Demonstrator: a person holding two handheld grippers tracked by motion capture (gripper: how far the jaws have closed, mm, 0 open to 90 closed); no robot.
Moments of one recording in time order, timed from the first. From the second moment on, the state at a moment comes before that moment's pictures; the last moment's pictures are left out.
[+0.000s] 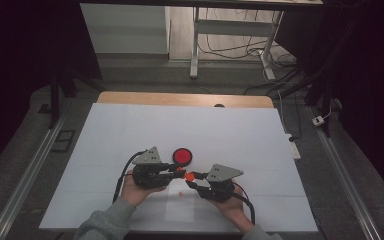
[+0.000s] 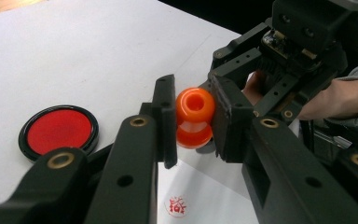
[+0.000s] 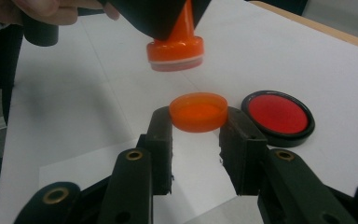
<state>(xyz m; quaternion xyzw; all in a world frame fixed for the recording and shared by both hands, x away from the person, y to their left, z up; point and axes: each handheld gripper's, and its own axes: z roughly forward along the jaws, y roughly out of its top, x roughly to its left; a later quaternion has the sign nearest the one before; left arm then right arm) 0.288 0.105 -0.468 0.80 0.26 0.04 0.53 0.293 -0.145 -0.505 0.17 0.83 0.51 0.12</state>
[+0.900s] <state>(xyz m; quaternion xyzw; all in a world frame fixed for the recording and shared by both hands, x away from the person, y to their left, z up) 0.288 0.101 -0.471 0.81 0.26 0.04 0.53 0.294 -0.133 -0.504 0.17 0.83 0.52 0.11</state>
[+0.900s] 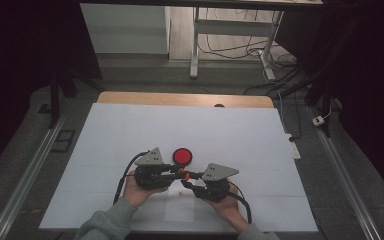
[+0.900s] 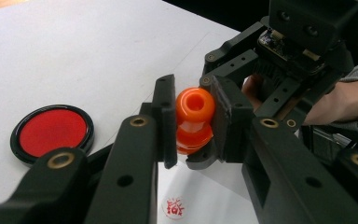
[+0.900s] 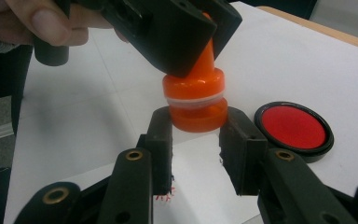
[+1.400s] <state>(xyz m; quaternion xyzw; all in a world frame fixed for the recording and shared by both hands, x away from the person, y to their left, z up) 0.288 0.098 -0.472 0.81 0.26 0.04 0.53 0.294 -0.134 -0.504 0.17 0.83 0.52 0.11</state>
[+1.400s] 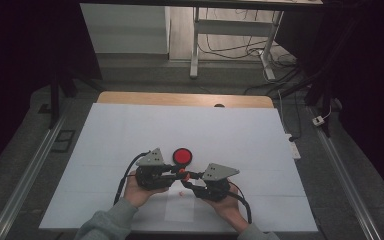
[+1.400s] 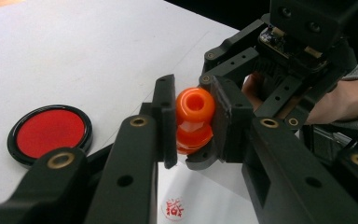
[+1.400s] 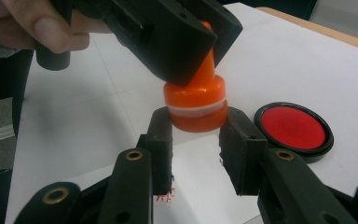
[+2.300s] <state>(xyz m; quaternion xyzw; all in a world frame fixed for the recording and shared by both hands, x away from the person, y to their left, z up) 0.289 0.099 -0.475 0.81 0.26 0.04 0.53 0.293 -0.135 -0.504 0.17 0.83 0.53 0.11</state>
